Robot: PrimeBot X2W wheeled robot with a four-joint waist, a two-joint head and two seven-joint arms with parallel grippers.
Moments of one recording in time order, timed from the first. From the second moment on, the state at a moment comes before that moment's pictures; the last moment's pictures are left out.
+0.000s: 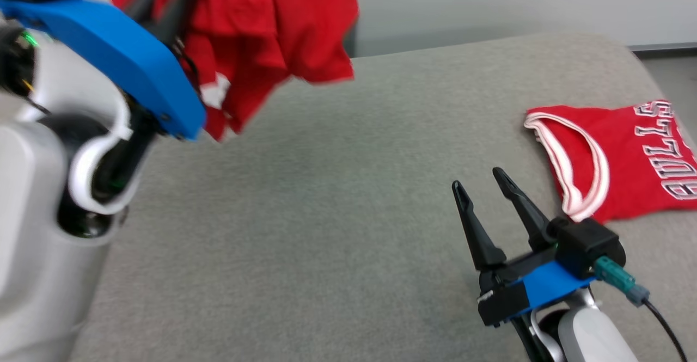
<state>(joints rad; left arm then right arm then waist) -0.78 0.45 -0.37 -0.14 -0.73 0.13 0.59 -0.18 -0.07 0.19 0.06 0.18 0.13 -0.10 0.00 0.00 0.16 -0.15</state>
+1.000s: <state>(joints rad) -0.47 0.17 -0.48 0.33 -0.74 0.00 0.02 -0.22 -0.05 0.19 0.10 0.19 0.13 -0.13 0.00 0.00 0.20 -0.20</state>
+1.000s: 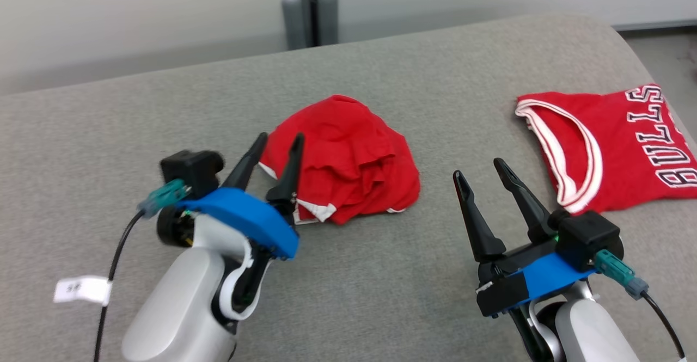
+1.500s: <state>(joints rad) -0.20 0.28 -0.32 0.19 -0.65 0.07 -0.26 -0.11 -0.05 0.07 0.11 0.18 0.13 -0.10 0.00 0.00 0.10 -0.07</state>
